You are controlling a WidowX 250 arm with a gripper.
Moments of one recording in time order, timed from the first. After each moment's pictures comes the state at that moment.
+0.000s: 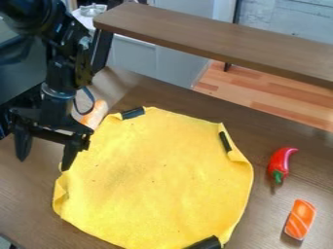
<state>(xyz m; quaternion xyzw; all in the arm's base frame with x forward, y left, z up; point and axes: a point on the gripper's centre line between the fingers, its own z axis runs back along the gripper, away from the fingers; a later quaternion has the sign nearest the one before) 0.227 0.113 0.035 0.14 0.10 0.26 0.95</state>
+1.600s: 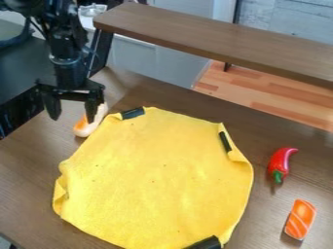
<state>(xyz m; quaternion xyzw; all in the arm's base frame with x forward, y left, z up) 0.321 0.147 0.038 0.05 -0.06 0.23 0.97</state>
